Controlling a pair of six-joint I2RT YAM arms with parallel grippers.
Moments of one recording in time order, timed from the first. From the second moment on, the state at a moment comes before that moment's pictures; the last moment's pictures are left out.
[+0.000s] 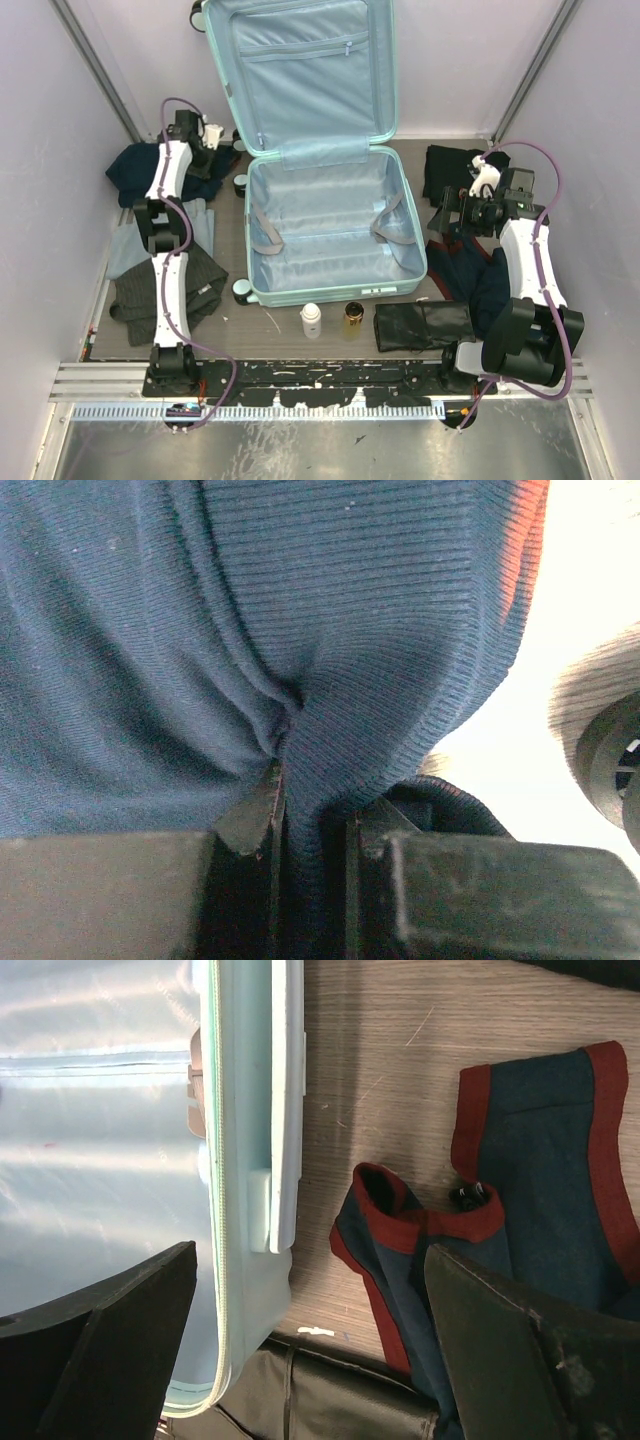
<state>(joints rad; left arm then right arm) 0.05 2.67 2.59 -1.00 0.07 0.39 -0.27 1.33 1.09 -0.69 -0.50 -0.10</state>
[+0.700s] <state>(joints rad) 0.34 2.43 2.55 -0.92 0.60 -0.07 -0.27 1.28 1.10 -0.71 -0.51 -0.10</state>
